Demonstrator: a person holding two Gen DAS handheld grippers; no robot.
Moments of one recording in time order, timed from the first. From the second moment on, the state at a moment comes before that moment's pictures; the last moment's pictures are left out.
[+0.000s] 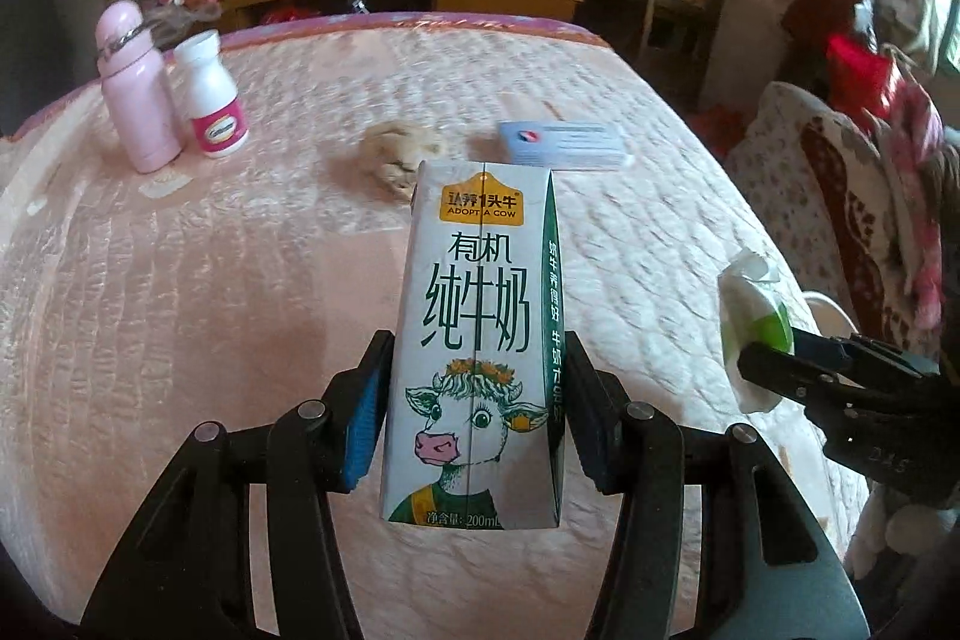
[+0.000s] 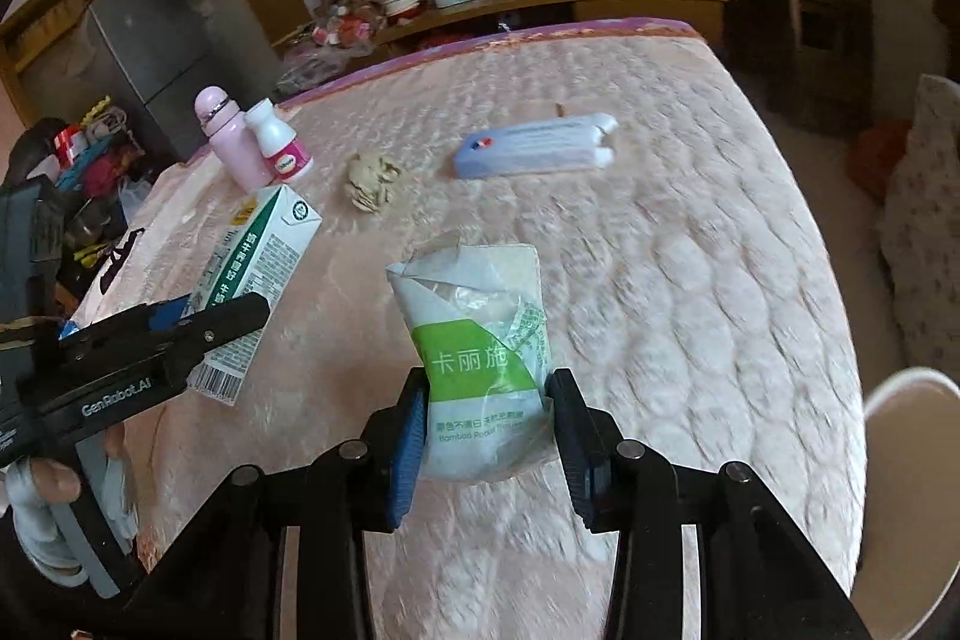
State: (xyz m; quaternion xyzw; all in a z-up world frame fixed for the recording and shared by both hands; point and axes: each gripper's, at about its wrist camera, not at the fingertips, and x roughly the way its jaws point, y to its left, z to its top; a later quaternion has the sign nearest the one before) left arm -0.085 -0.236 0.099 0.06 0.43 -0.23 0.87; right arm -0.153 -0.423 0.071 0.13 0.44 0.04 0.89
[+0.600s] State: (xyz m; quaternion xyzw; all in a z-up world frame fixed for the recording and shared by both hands) left arm -0.144 -0.318 0.106 0.11 0.40 -0.29 0.86; right arm -0.228 -0.484 0.077 0.16 0.42 -0.04 0.89
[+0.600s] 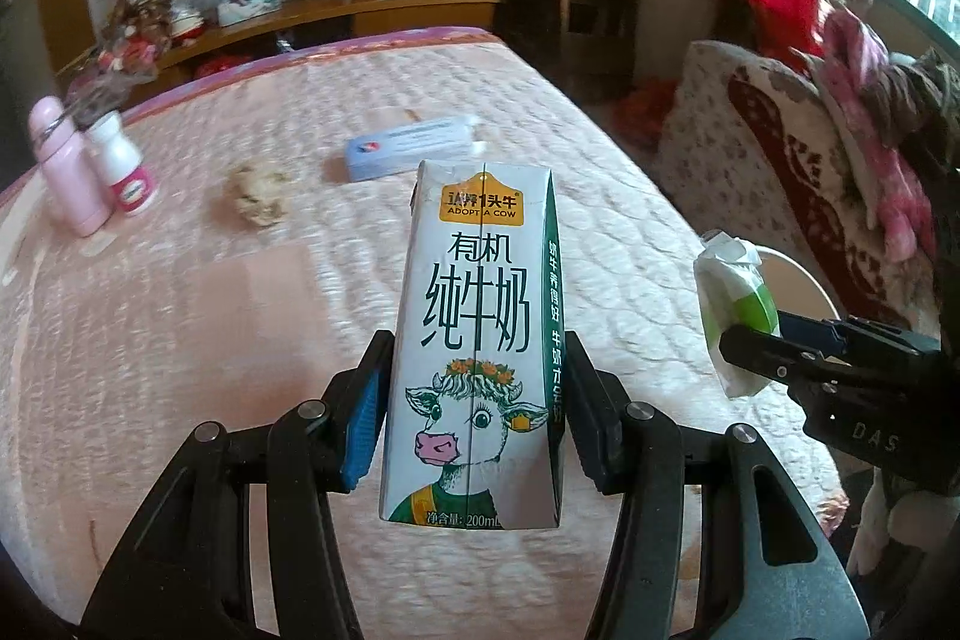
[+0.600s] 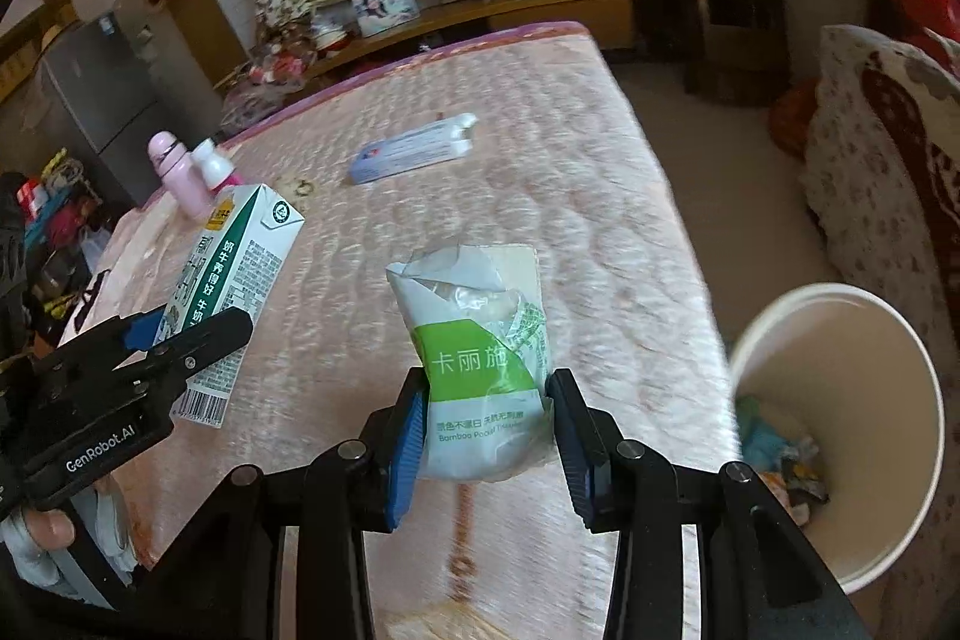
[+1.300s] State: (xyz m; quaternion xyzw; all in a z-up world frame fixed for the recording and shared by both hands) left arm -0.191 -0.434 0.102 0.14 0.40 -0.39 0.81; right arm -0.301 -0.573 0.078 0.20 0.42 -0.14 0.87
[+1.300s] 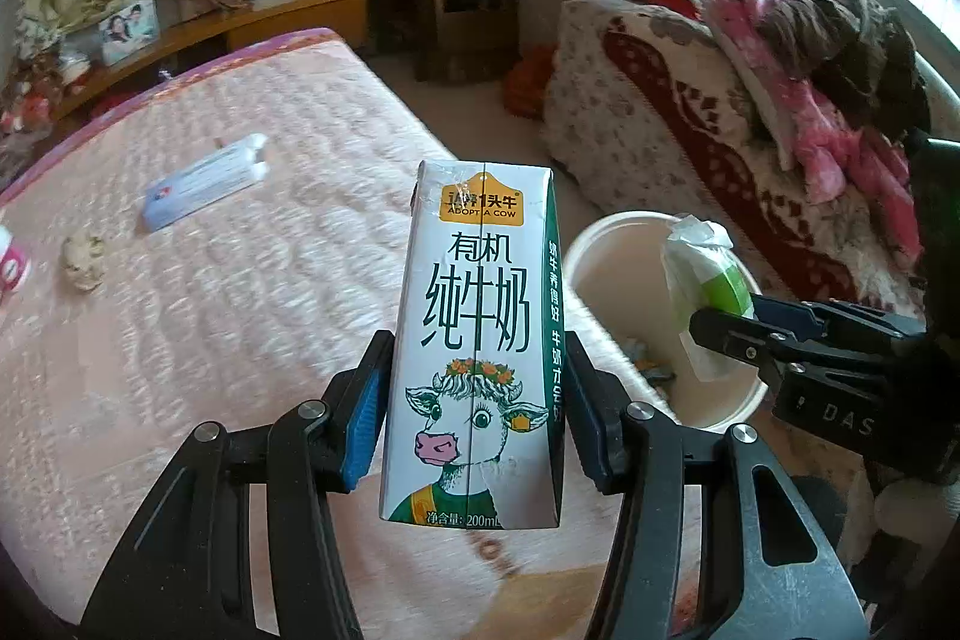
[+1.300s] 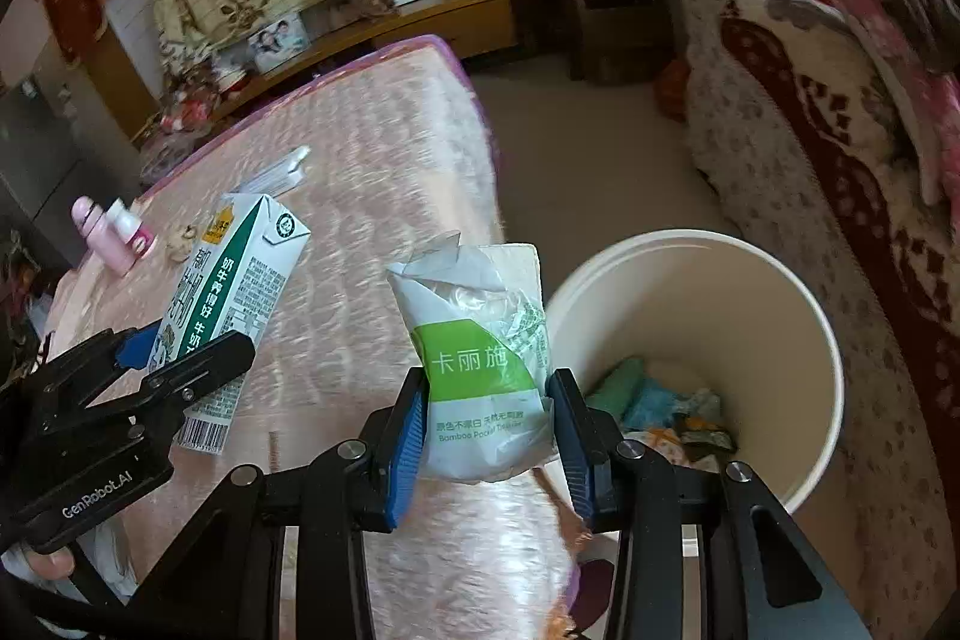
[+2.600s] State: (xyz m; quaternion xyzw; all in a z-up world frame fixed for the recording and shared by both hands) left arm -0.221 -0.533 0.067 0.16 0.44 -0.46 0.75; right arm -0.355 -0.666 0.042 0.28 0.42 -0.23 0.83
